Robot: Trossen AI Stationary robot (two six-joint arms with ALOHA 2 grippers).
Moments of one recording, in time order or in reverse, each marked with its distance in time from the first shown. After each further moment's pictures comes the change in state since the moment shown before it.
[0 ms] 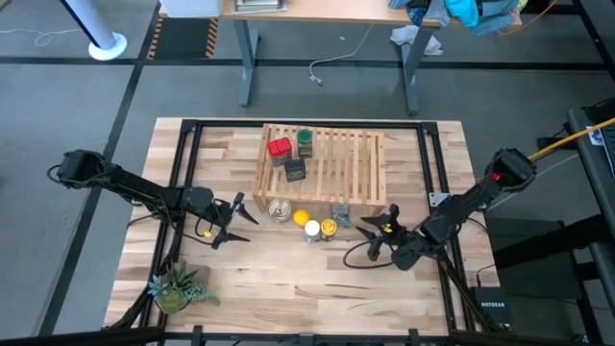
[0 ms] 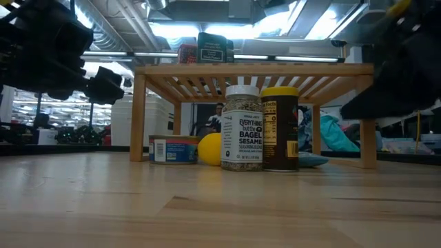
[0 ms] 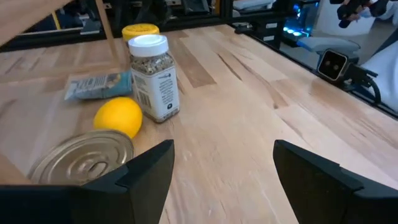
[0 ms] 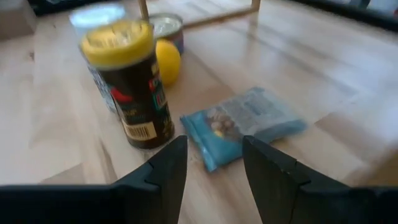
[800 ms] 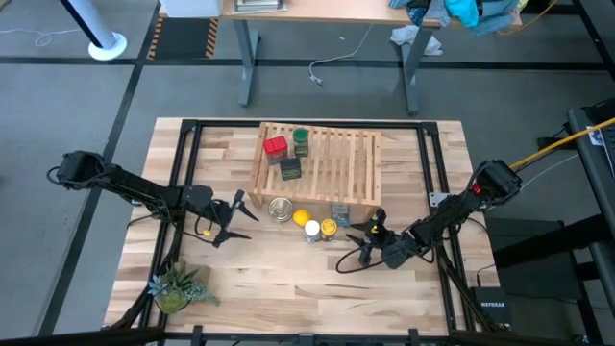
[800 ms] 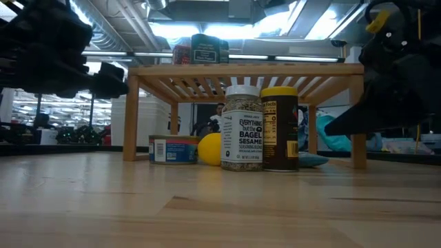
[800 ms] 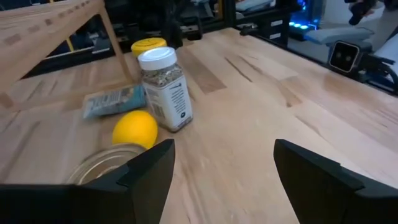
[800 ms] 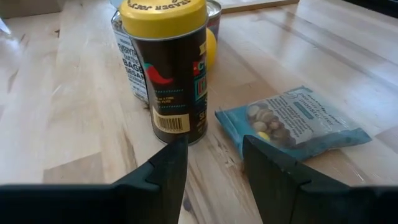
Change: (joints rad) left arm 0.026 -0.001 0.000 0.021 0.001 0.111; right arm -0.072 0.221 0.000 0.360 -0.128 -0.218
